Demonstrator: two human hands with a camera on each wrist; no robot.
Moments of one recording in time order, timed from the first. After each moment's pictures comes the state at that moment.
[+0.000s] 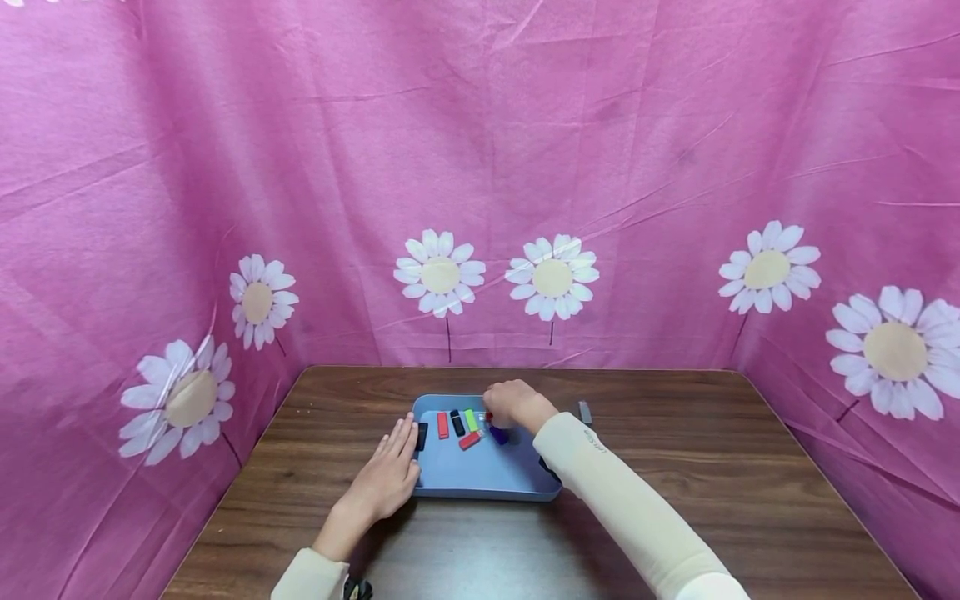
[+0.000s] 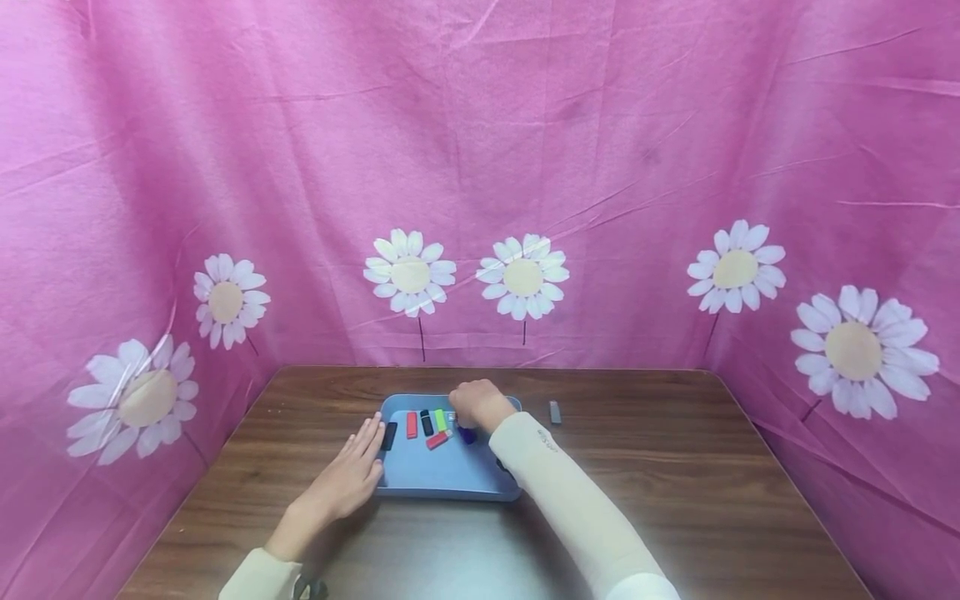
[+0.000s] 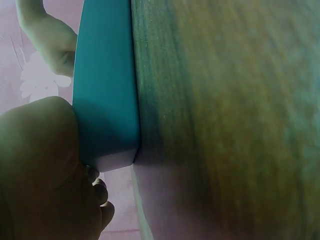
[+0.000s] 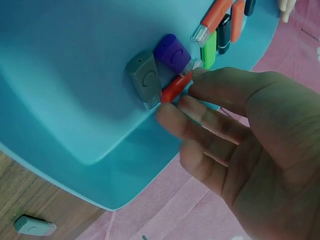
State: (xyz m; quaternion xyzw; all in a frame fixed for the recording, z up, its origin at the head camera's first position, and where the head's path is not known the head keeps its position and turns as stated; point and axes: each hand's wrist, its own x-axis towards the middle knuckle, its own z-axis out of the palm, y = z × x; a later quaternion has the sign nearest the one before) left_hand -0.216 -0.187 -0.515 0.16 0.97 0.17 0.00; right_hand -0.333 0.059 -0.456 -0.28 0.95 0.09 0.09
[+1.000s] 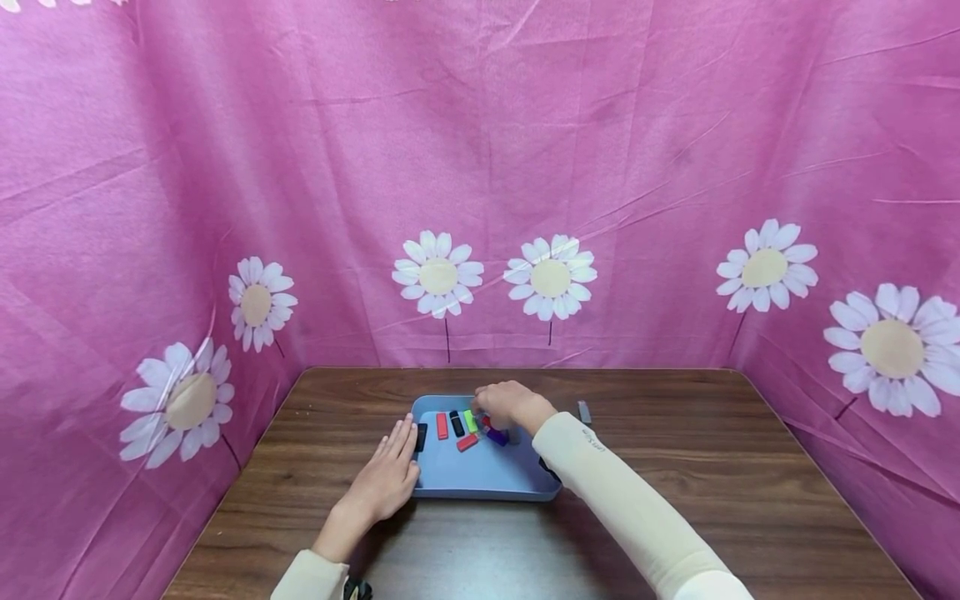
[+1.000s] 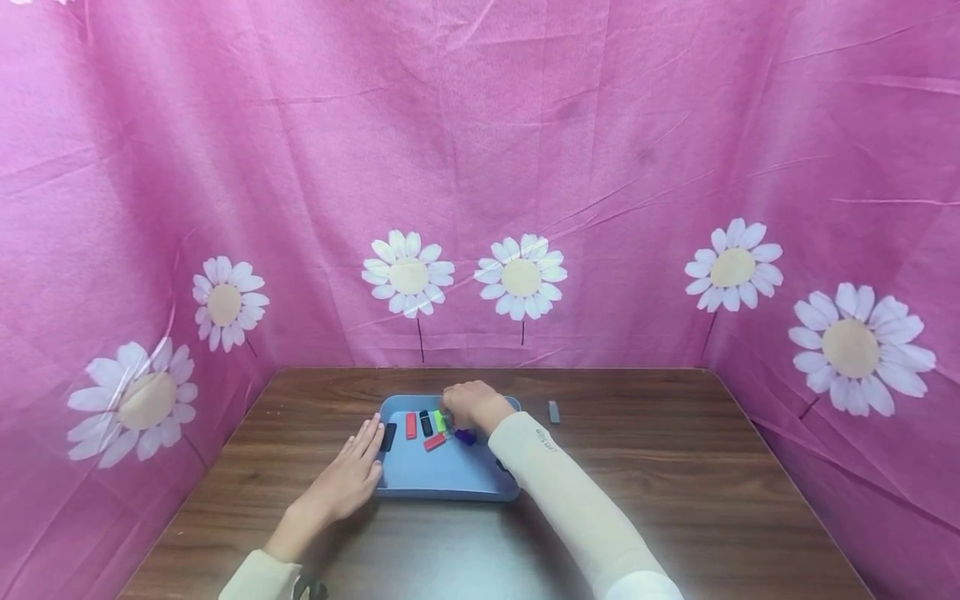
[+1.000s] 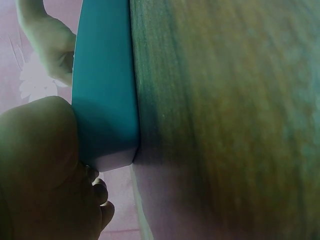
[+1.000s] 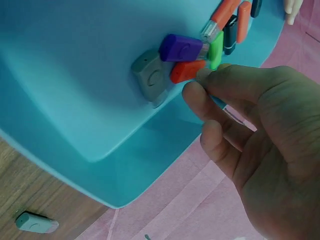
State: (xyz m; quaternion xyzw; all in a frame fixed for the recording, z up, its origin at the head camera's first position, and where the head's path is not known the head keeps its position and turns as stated) left_hand -0.216 -0.187 -0.514 0.17 0.97 0.18 -0.01; right_hand -0.328 0.061 -0.452 -0.33 0.94 0.06 0.09
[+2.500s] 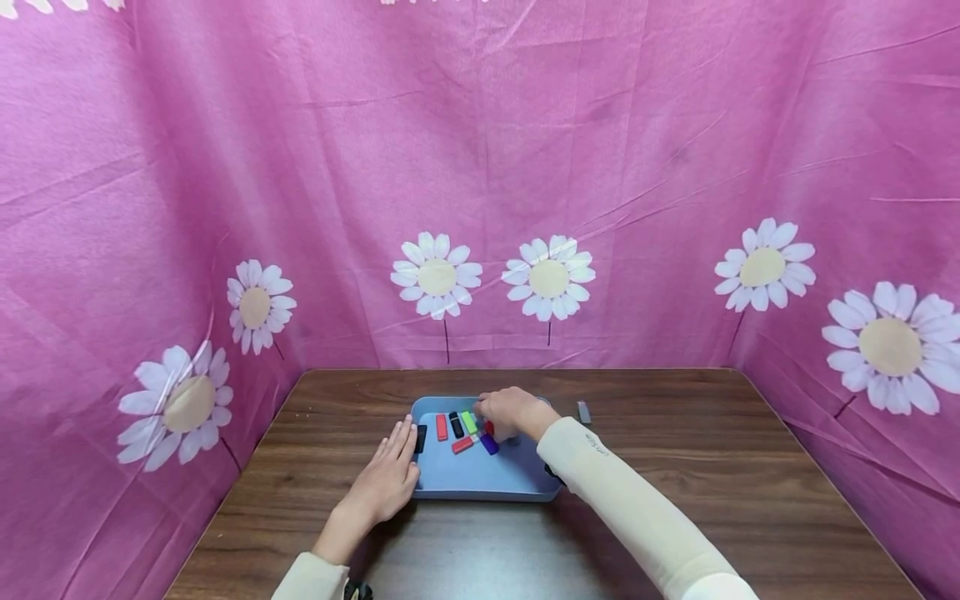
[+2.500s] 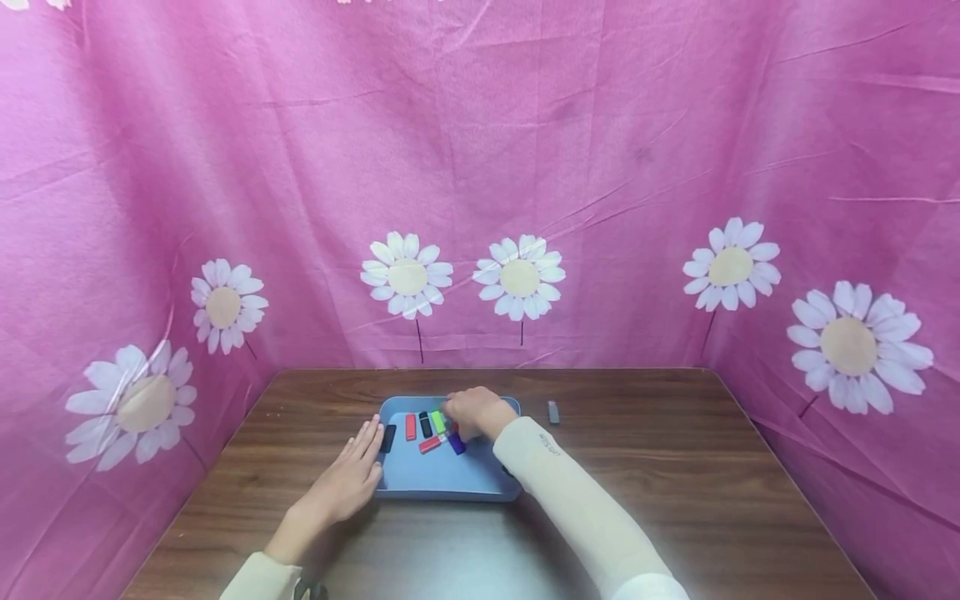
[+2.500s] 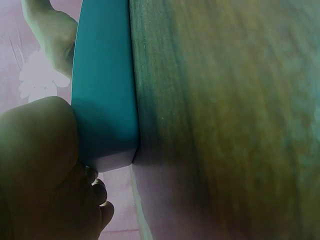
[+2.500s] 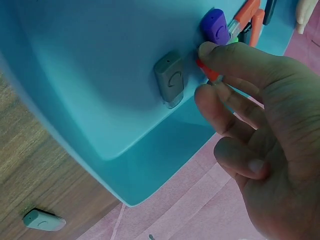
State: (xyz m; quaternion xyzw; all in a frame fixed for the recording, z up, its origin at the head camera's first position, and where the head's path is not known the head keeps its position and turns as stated) left_hand -0.214 -0.186 -0.512 0.16 0.97 0.19 -0.01; right_hand -0.327 0.067 -0.463 -0.33 0.93 0.09 0.10
